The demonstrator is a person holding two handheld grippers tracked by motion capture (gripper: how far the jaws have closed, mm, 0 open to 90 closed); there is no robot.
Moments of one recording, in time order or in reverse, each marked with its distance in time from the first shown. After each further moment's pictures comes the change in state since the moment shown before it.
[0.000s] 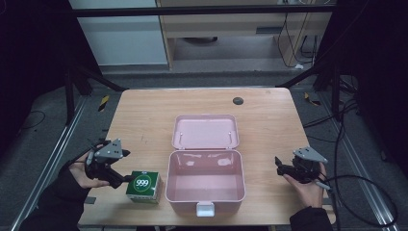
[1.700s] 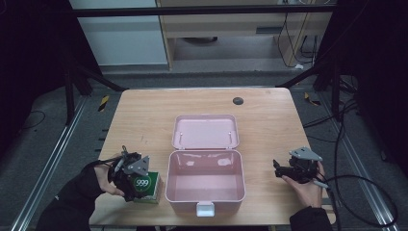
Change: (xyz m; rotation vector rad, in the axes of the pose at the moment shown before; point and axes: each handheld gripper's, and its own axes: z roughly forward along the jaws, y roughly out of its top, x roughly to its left) left arm -0.044 -0.033 0.056 0.091 -0.094 -0.088; right arm 0.003 -0.002 0.007 0.072 0.011 -0.037
